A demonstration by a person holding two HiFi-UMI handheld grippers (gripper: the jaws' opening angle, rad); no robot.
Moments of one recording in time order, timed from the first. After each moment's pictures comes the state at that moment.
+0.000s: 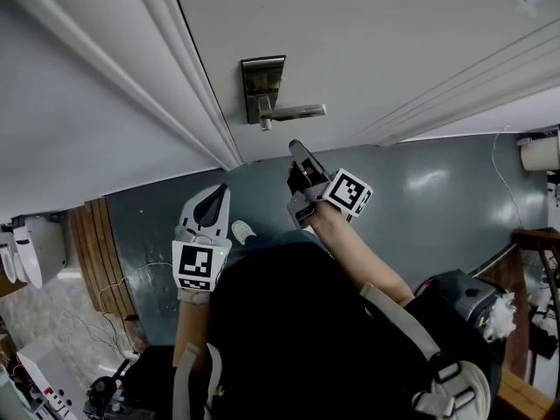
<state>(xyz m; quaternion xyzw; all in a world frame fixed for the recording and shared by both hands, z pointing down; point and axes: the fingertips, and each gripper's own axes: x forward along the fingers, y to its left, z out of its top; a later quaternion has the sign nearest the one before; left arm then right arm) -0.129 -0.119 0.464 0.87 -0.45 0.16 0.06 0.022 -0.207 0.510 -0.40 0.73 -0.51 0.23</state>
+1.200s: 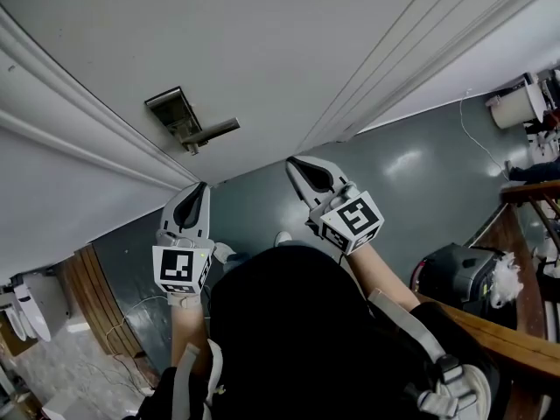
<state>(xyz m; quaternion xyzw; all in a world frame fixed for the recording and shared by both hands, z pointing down) -0.015 -0.134 0.404 0.91 -0.41 0.11 0.02 0.141 -0.131 0.390 -0.47 0.88 -0.09 -0.06</state>
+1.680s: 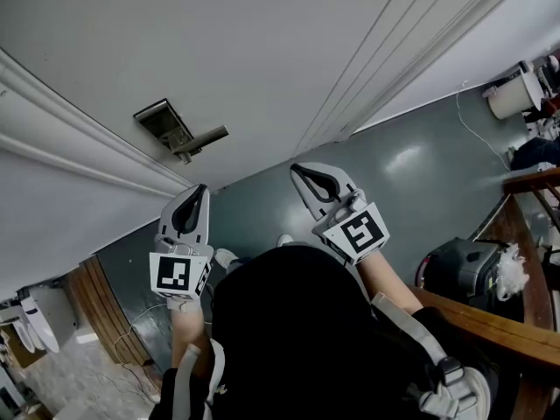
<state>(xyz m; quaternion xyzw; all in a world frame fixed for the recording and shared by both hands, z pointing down) 0.007 -0.133 0.376 0.92 -0.38 0.07 0.01 0.159 -0.113 0.363 -0.47 0.88 0.00 -0.09</state>
